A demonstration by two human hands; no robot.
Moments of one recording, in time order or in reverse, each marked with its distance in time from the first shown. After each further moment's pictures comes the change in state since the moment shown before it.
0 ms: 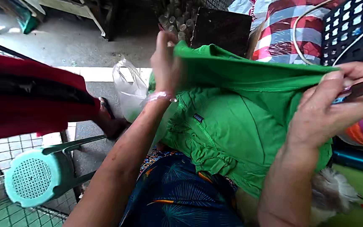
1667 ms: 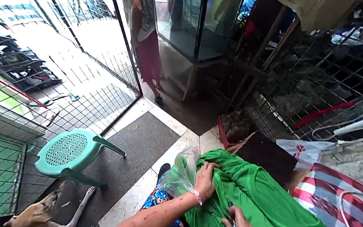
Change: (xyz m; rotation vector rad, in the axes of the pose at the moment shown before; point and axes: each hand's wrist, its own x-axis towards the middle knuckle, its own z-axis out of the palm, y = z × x) left_hand -0.097 -0.039 -0.016 0.025 -0.063 -0.397; right_hand -0.071 -0.062 0.073 -0.334 -1.131 -0.037
